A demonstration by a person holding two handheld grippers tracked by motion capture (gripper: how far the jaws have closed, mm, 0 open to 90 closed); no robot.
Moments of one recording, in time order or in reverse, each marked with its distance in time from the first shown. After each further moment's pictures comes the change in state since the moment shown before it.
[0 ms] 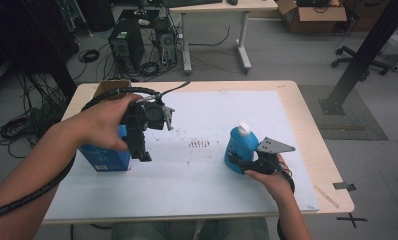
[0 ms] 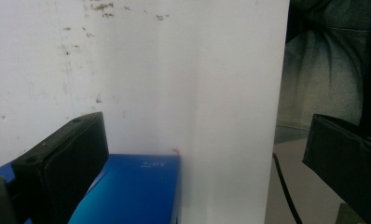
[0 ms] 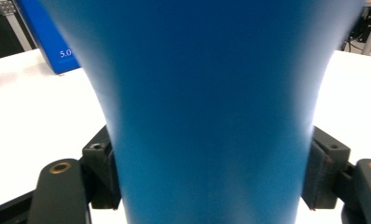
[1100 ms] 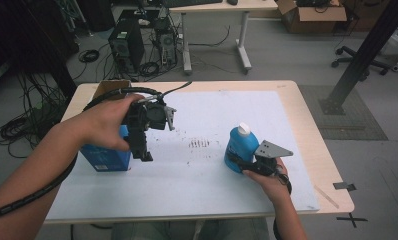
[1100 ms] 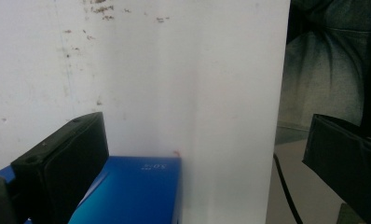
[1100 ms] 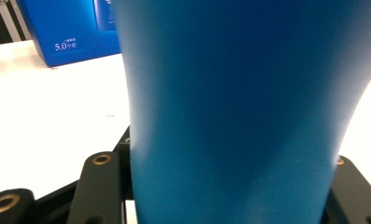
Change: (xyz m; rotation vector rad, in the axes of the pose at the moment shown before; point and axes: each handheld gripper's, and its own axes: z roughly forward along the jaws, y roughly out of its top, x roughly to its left) left arm 0.000 0.004 0.002 0.001 0.000 0.004; right arm 0.007 -0.005 0.002 -0.034 -0.031 -0.094
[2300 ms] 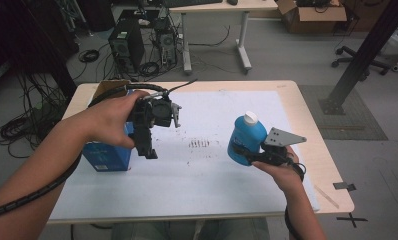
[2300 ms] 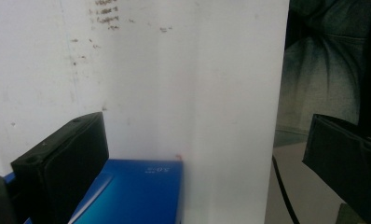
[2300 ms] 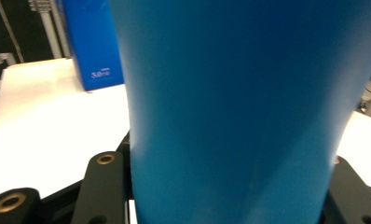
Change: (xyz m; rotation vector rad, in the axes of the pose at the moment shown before) left arm 0.002 0.012 -0.010 0.002 0.006 -0.002; right arm -0.012 0.058 -0.024 -0.018 0.127 -0.045
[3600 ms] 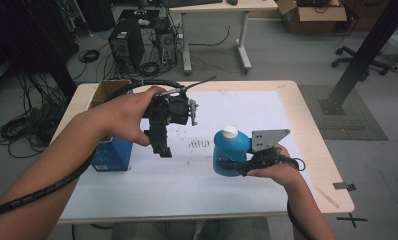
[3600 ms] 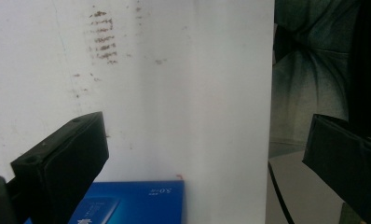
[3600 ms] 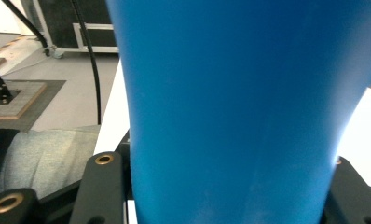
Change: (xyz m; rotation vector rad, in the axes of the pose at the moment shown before) left arm -0.002 0.035 -0.009 -0.016 -0.018 0.051; right arm 0.022 0.023 0.026 0.067 0.405 -0.140
